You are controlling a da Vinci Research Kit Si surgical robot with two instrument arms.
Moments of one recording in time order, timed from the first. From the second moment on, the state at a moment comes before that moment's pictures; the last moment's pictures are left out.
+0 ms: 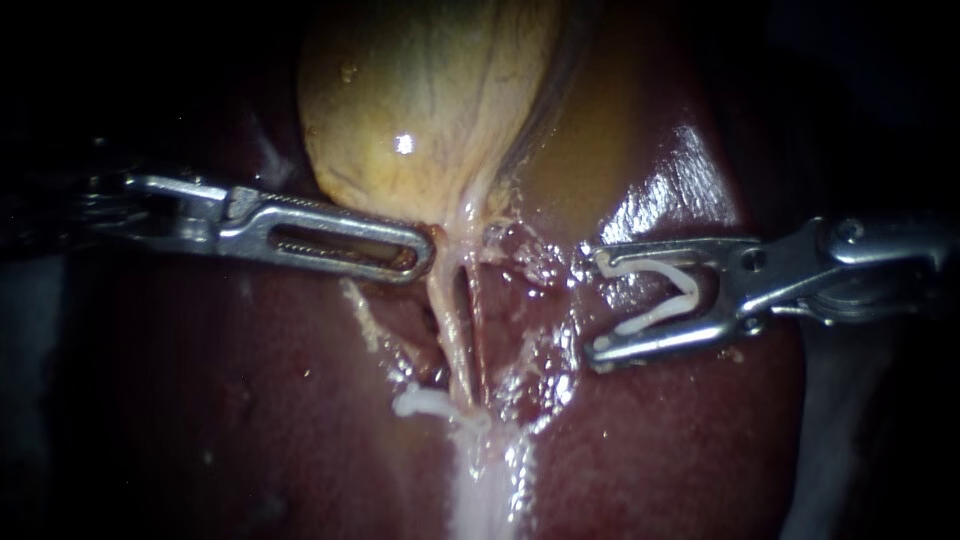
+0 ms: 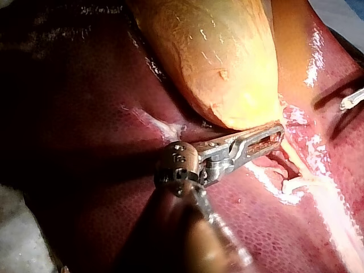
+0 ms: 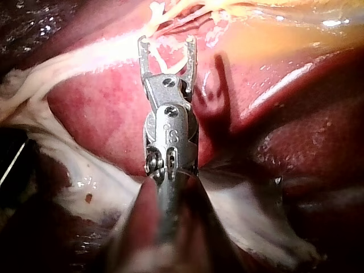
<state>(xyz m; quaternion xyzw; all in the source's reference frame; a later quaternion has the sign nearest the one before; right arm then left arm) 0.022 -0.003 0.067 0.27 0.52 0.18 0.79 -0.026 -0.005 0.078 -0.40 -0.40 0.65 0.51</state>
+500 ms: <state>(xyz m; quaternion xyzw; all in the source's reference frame) 0.022 -0.003 0.067 0.27 0.52 0.18 0.79 -0.023 -0.005 0.073 -0.40 -0.41 0.64 0.51</state>
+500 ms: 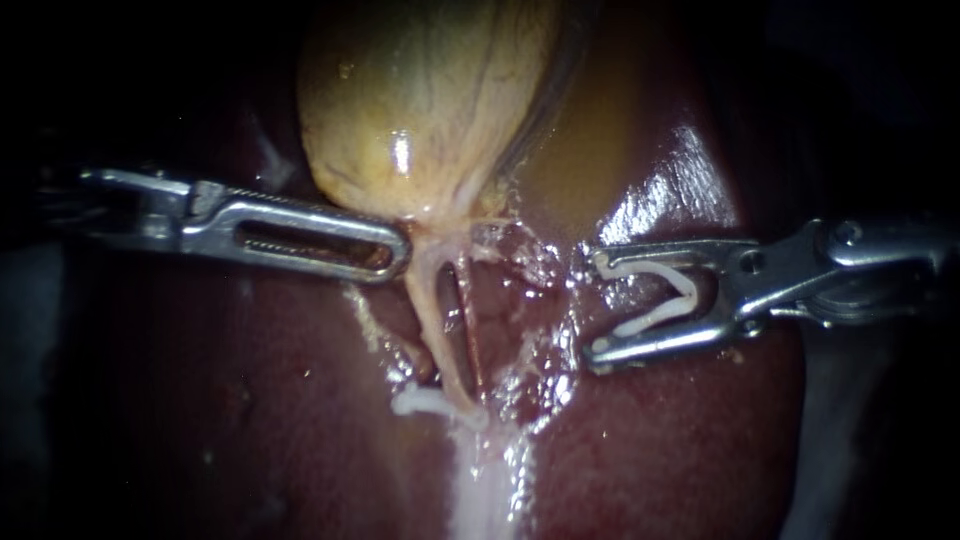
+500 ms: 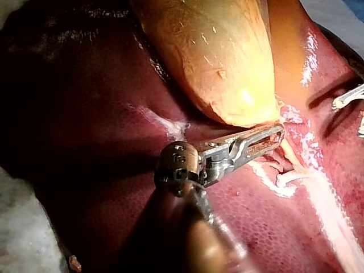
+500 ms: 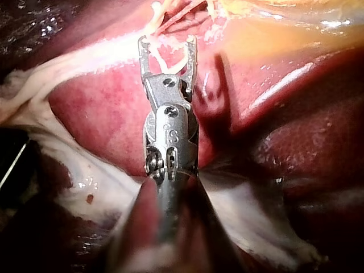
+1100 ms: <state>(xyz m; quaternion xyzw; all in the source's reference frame) 0.030 -0.008 0.070 0.27 0.52 0.17 0.79 -0.024 -0.005 0.072 -0.40 -0.41 0.64 0.51</state>
